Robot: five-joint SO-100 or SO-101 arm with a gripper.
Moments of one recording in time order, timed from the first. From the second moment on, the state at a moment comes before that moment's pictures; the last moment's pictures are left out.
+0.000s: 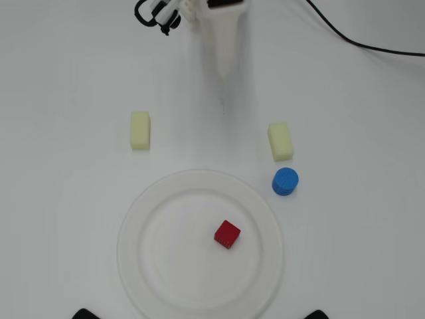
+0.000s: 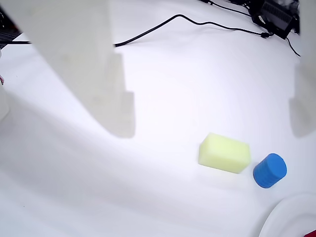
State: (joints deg) arm -6.9 132.7 109.5 90.4 -12.9
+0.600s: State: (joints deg) arm -6.9 179.4 162.6 74.0 -11.8
